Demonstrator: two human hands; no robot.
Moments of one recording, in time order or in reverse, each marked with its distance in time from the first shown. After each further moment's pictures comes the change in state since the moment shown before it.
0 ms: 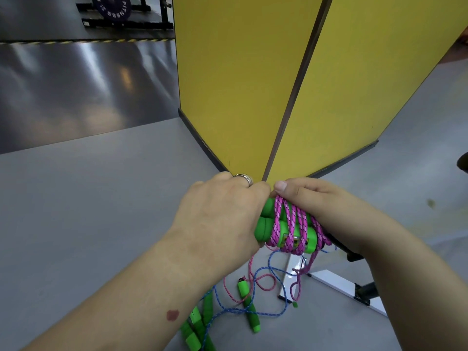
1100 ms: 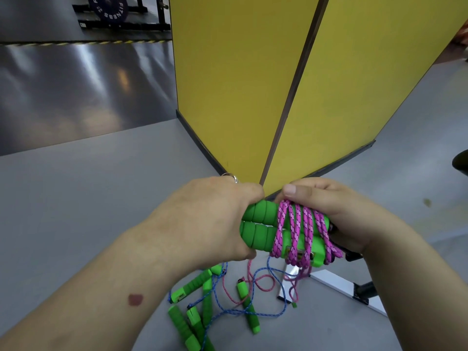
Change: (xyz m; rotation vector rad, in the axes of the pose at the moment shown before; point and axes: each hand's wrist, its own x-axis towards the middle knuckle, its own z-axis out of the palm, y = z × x) left_hand 0.004 -0.015 -0.026 -0.109 -0.381 -0.032; right_hand 0.009 0.013 -0.016 0.206 -0.156 -0.070
